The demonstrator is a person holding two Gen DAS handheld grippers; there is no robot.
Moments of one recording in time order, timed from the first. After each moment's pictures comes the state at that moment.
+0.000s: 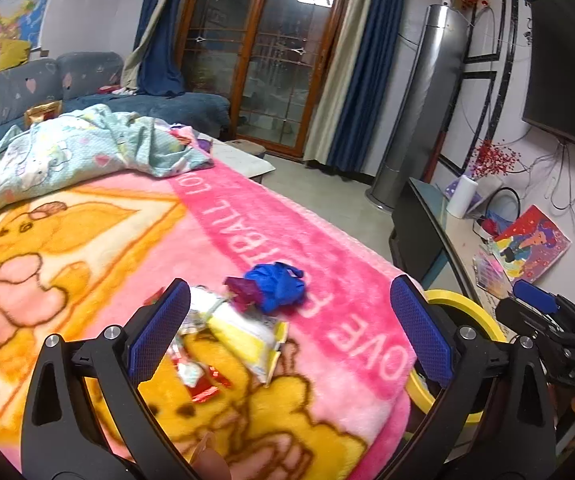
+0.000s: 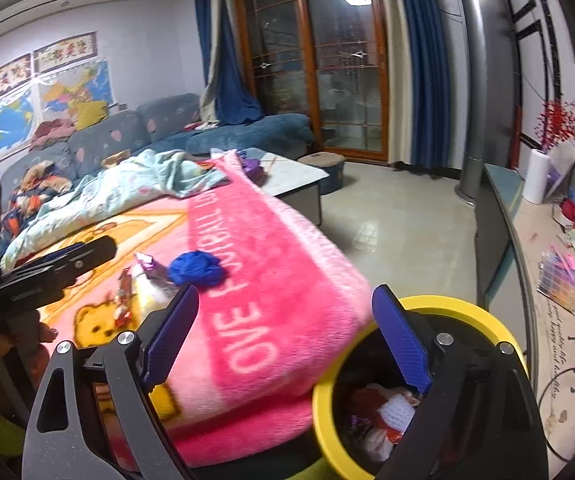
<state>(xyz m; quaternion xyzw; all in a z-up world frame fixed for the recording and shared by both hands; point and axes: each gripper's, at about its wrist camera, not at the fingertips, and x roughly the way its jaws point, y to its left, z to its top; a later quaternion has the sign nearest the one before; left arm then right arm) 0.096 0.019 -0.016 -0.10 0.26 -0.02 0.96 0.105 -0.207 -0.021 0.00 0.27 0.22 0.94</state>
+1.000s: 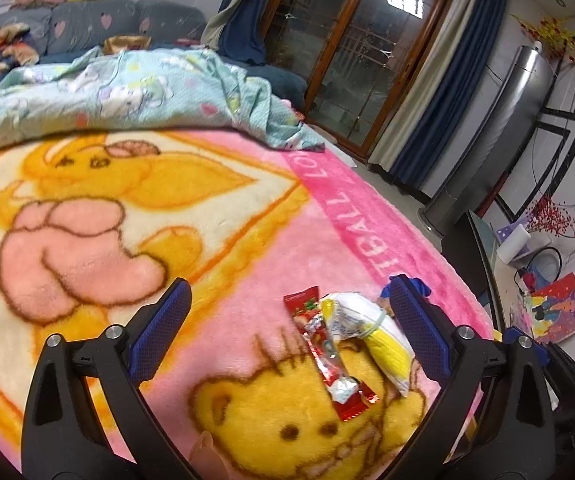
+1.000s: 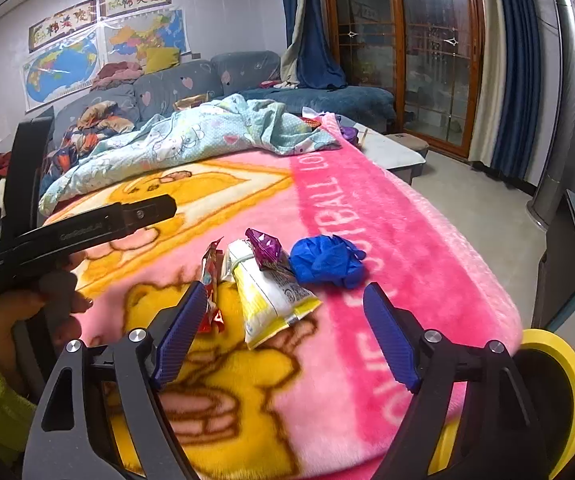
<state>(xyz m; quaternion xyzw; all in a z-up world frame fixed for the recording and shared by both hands) 0.098 0.139 -0.050 -0.21 0.30 0.08 0.93 0.123 -0.078 -0.049 -0.07 0.31 0.34 0.89</state>
